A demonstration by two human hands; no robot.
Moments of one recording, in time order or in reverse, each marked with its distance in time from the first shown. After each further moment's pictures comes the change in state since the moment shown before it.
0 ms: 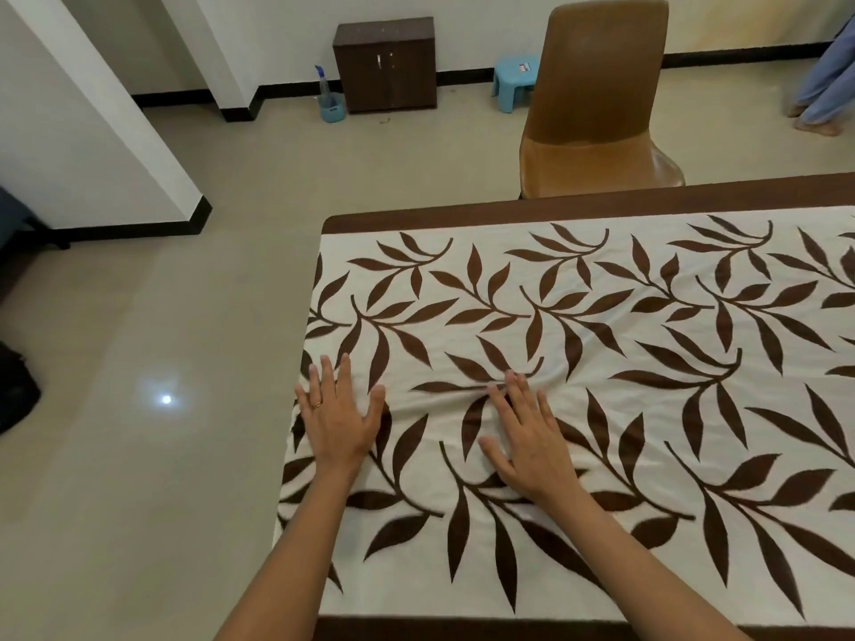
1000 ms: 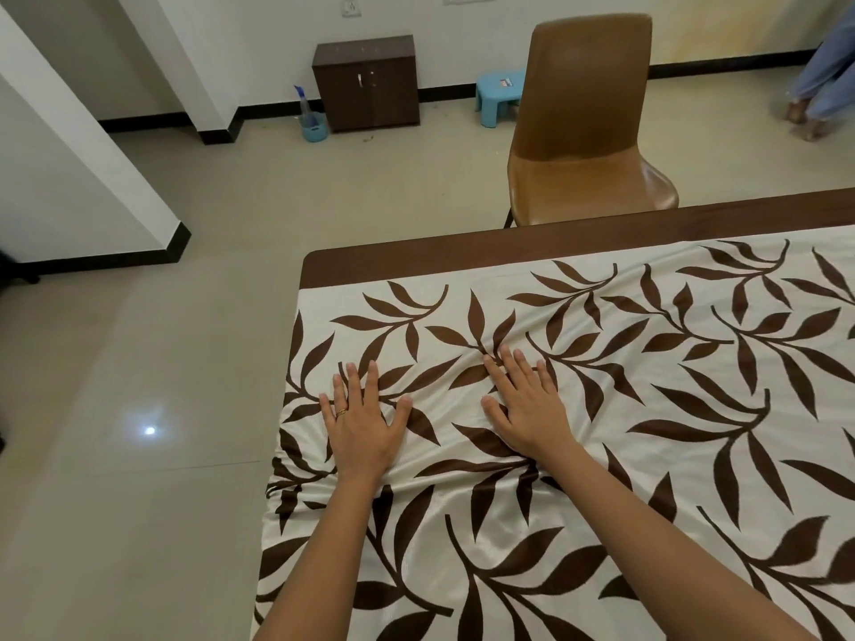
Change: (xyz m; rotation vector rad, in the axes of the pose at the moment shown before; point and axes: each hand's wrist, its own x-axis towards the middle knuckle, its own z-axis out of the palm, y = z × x) left_hand 0.078 0.040 0.038 0.008 -0.120 0.045; right_hand 0.128 0.044 0.008 -0.028 -0.047 0.093
